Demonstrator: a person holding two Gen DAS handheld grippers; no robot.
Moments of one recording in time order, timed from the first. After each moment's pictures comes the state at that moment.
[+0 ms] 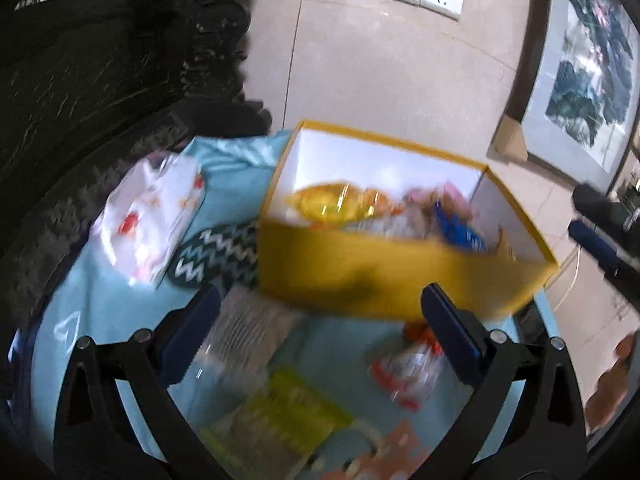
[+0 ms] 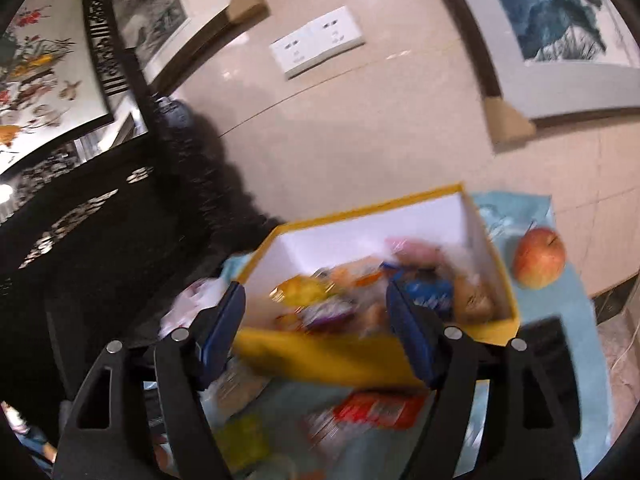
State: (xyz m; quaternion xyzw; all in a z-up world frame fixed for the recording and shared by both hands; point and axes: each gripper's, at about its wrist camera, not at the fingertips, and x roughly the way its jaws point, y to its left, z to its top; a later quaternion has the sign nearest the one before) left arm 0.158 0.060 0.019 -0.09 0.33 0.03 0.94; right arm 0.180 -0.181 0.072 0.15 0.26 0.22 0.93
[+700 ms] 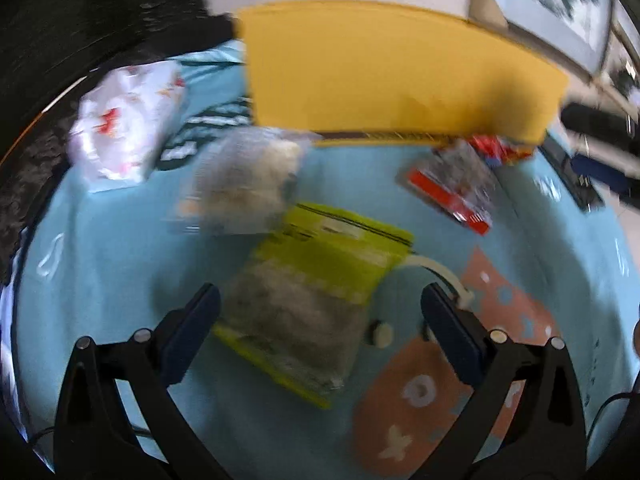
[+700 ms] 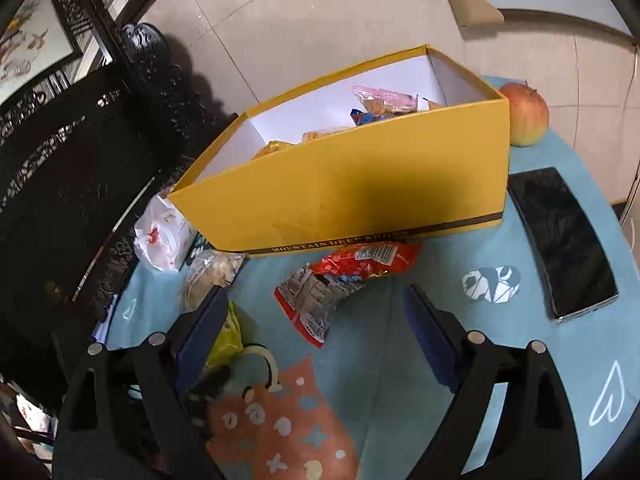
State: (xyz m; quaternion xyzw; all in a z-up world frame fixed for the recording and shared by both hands) left arm 0.117 0.042 -0.083 0.03 0.44 -0.02 0.90; right arm 0.147 -0.171 -0.021 0.17 0.38 0.18 0.89
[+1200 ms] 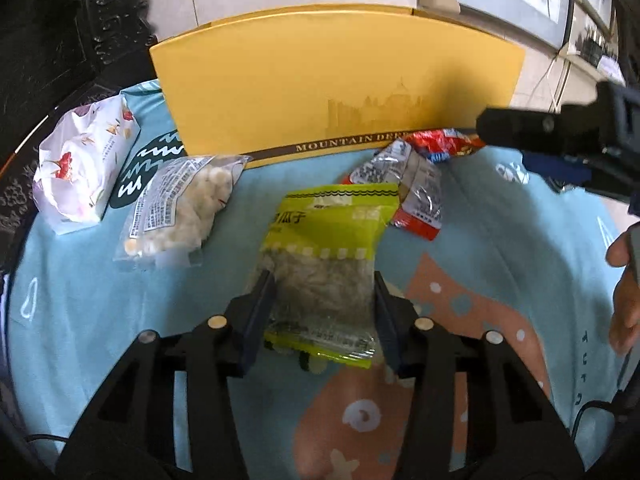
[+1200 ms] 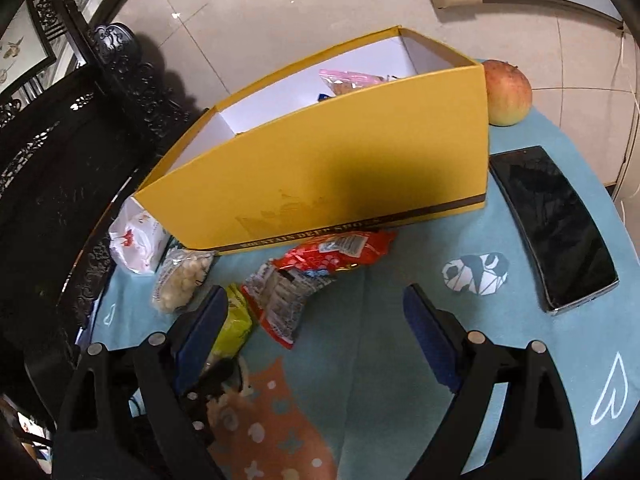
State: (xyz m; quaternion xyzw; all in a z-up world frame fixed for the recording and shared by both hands) left arm 0.120 0.018 -0.080 0.05 0.42 -0.07 0.91; right arm 0.158 -0.177 -0.041 0.16 0.40 0.14 0.89
